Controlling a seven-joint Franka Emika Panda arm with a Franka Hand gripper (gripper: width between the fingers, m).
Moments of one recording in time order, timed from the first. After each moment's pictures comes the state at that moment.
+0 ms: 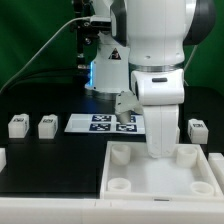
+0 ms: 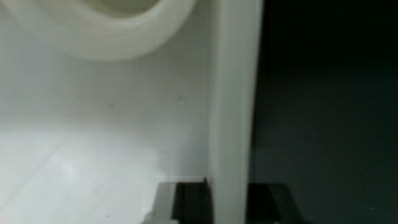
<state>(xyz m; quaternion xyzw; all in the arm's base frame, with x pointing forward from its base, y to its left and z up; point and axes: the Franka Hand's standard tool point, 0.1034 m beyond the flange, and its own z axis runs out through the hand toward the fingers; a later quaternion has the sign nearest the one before) 0.490 0.062 0.013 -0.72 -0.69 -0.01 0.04</state>
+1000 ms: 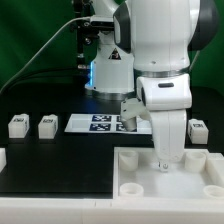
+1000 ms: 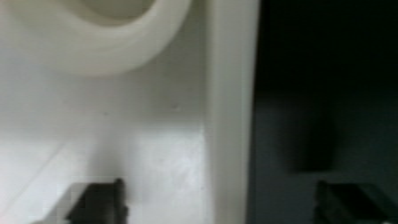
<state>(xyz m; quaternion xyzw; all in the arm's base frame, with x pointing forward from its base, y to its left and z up) 0.496 0.071 0.007 -0.72 -0.70 -0.03 0.04</state>
